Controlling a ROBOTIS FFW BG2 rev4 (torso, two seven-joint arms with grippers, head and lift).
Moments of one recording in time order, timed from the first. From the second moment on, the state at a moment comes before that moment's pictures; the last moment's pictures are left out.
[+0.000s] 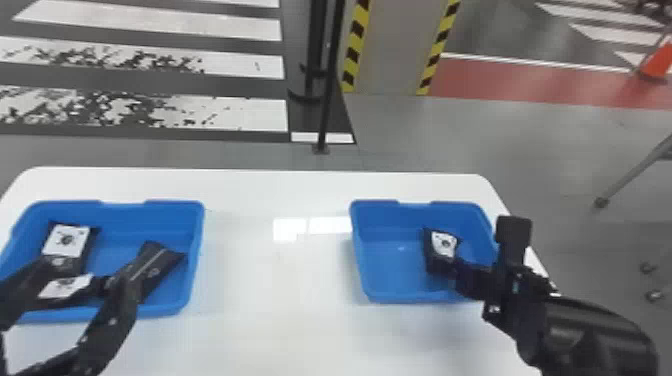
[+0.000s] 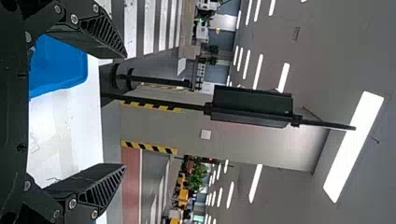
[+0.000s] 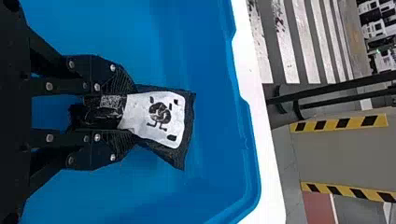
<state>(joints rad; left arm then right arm) 0.79 0.06 0.14 -2.24 0.28 -0.13 -0.43 0.00 -0.12 -0.29 -1.61 -0.10 0.80 0.27</state>
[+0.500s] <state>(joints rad) 0.78 0.07 0.13 -2.24 0.29 -0.11 -0.44 0.13 -0.10 -0.28 -1.86 -0.07 0.69 0.29</state>
